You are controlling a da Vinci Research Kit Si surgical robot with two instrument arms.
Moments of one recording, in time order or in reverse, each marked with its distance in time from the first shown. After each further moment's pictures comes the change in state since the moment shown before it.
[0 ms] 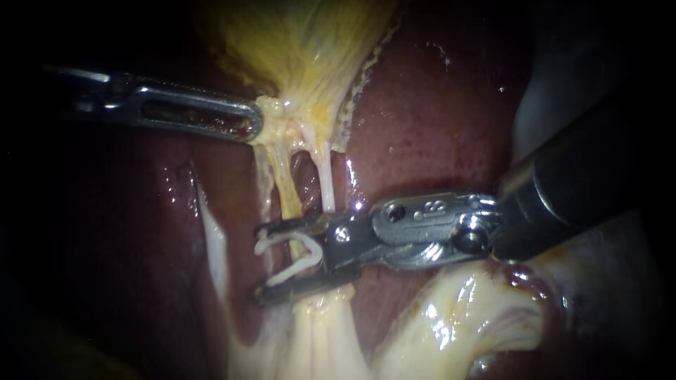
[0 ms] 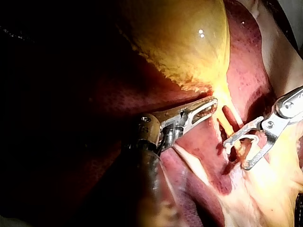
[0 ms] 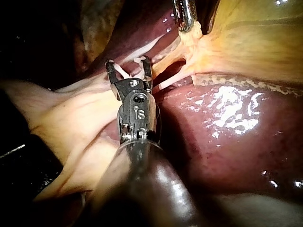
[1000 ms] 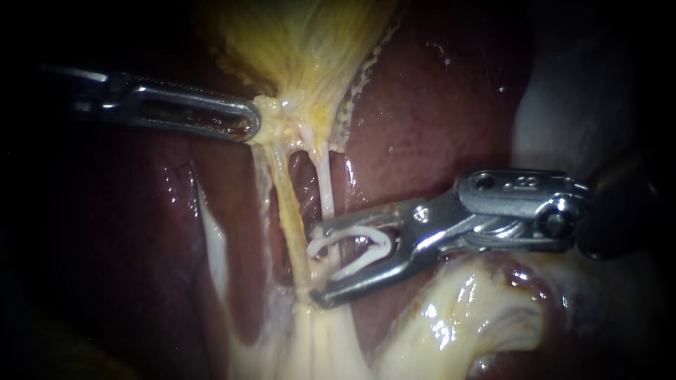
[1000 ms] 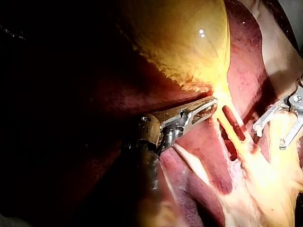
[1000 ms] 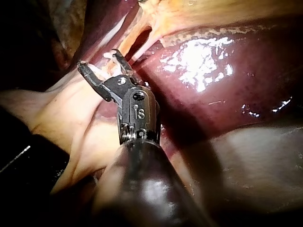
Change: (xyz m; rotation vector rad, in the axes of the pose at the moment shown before) right arm 0.000 0.001 -0.009 0.214 0.107 0.179; left arm 0.000 0.000 0.000 0.002 0.000 0.001
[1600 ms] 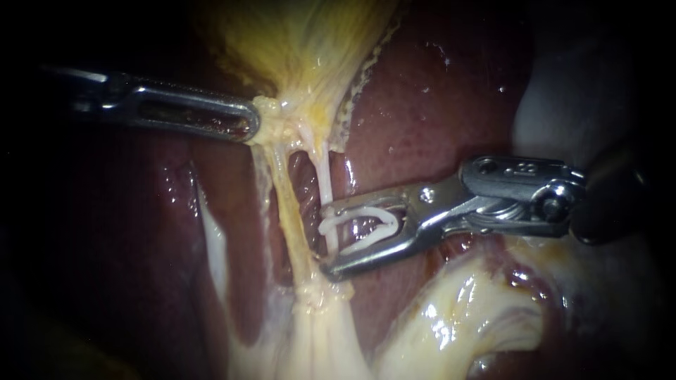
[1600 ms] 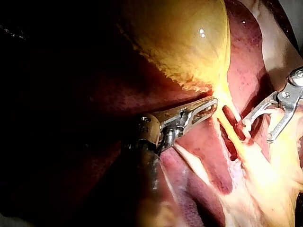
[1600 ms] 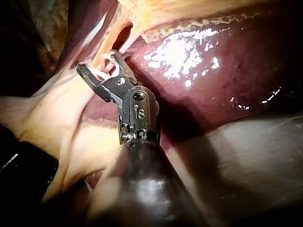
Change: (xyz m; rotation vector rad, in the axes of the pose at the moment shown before) right arm -0.002 0.003 0.001 -0.021 0.003 0.032; left arm 0.000 0.000 0.000 0.000 0.000 0.000
